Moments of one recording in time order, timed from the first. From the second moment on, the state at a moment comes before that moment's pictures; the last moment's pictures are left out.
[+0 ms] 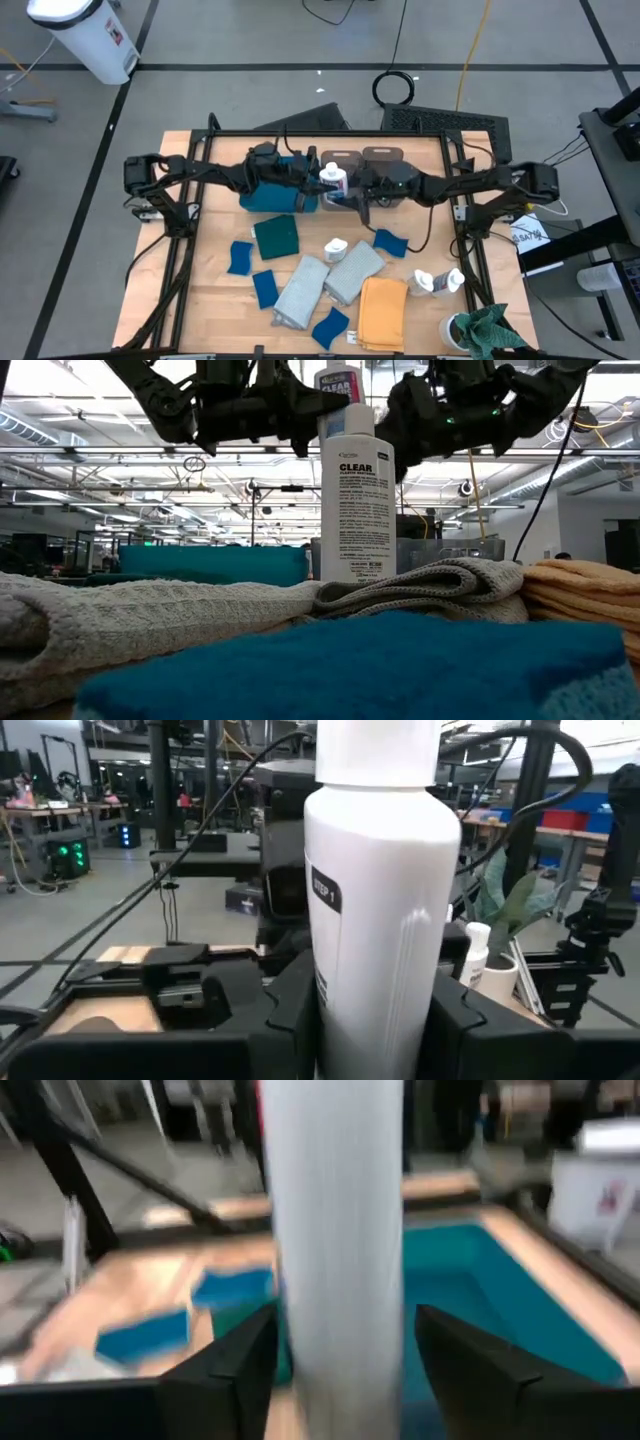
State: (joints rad) left arm 0.29 1.63 0.85 0.89 0.51 -0.08; right arm -0.20 1.40 0.65 0.58 -0.21 0.08
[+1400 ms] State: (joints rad) left arm 0.28 1.63 0.85 0.72 0.41 0.03; right arm -0.21 1.27 0.90 0.30 -0.14 0.04
